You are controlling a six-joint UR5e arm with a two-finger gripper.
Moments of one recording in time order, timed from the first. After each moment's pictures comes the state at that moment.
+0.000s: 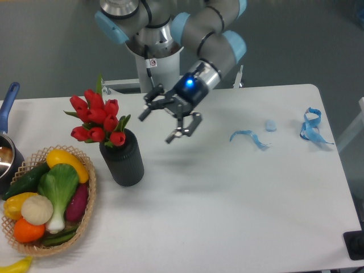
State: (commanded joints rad) arm 2.93 -1.71 -2.22 -0.77 0.23 1.60
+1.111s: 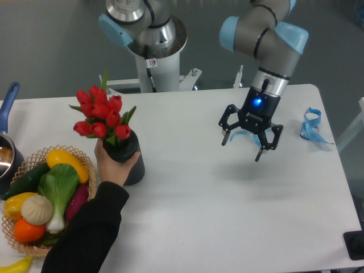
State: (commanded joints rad) arm 2.83 -1.78 -1.94 -0.77 1.13 1.40
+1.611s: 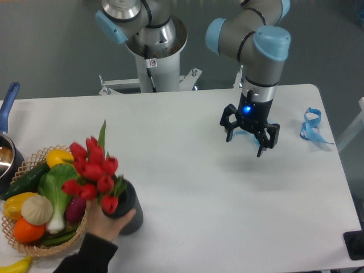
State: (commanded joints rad) arm 2.70 -1.79 -1.89 -0.81 1.47 1.41
